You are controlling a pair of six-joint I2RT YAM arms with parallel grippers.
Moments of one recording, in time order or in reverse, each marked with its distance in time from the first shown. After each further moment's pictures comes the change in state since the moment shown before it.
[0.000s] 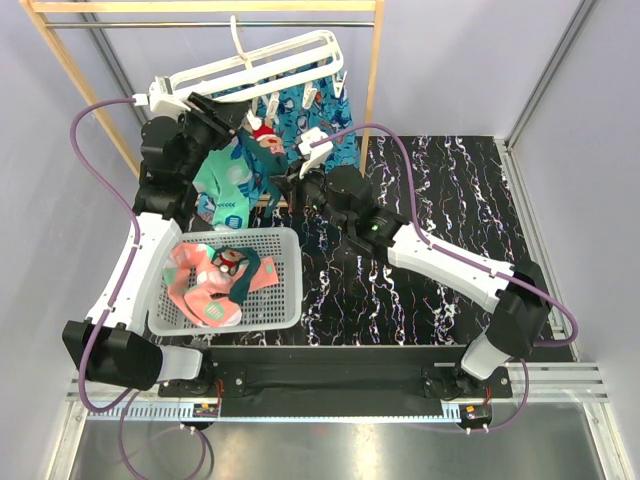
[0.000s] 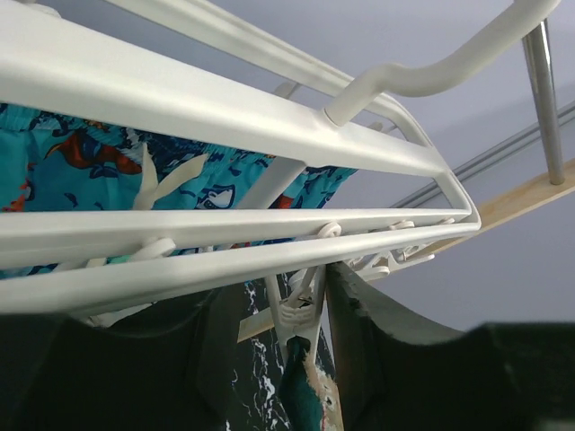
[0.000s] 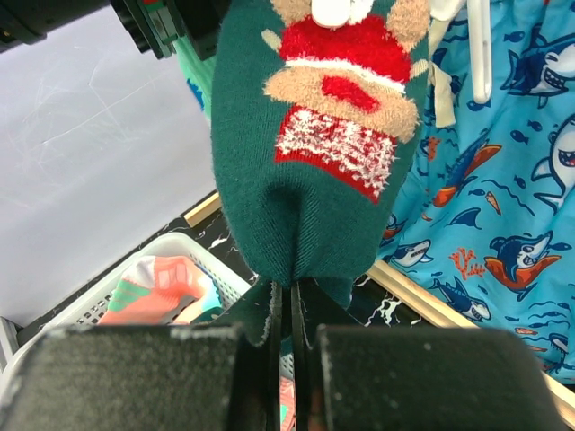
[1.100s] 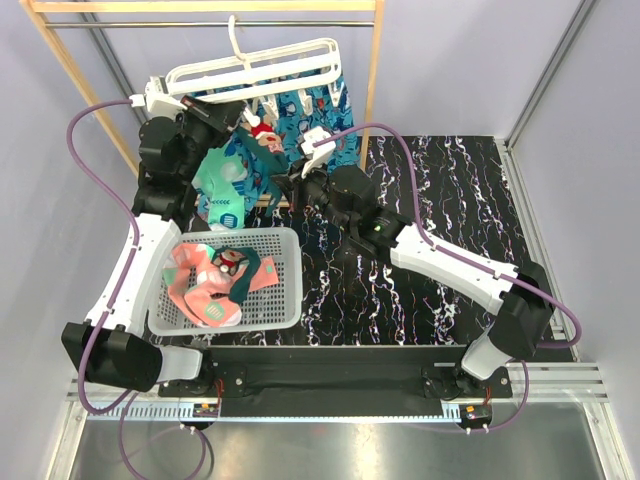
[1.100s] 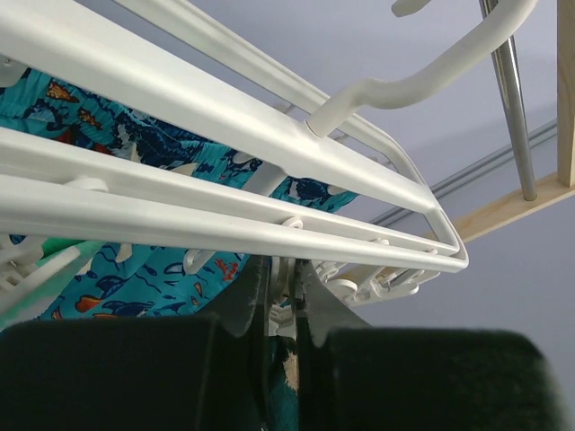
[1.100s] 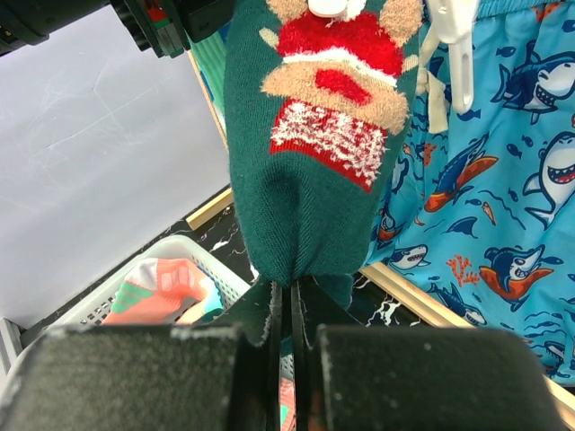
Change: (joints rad) left arm -0.001 -0.006 -0.001 0.014 -0.021 -0.050; right arm 0.000 -0.018 -0.006 0.000 0.000 0.000
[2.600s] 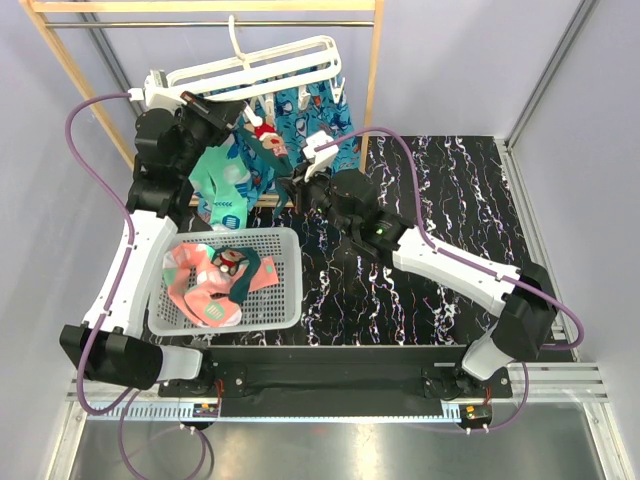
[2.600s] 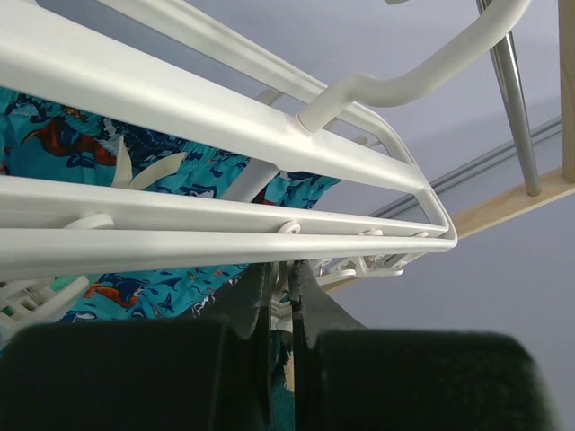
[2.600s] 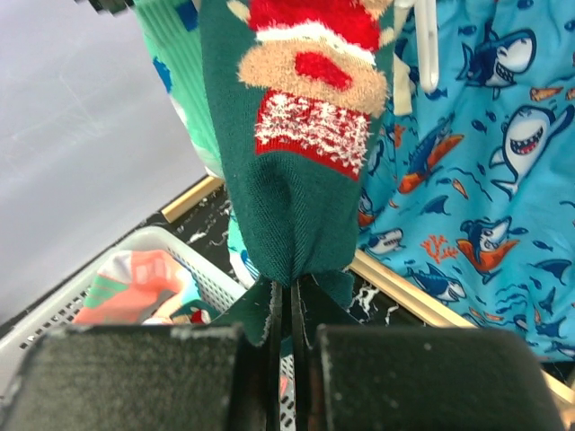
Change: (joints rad) left arm 0.000 0.011 0.086 -0.126 0.015 0.013; right arm 0.000 -0.019 -0.037 -0.003 0.045 -0.025
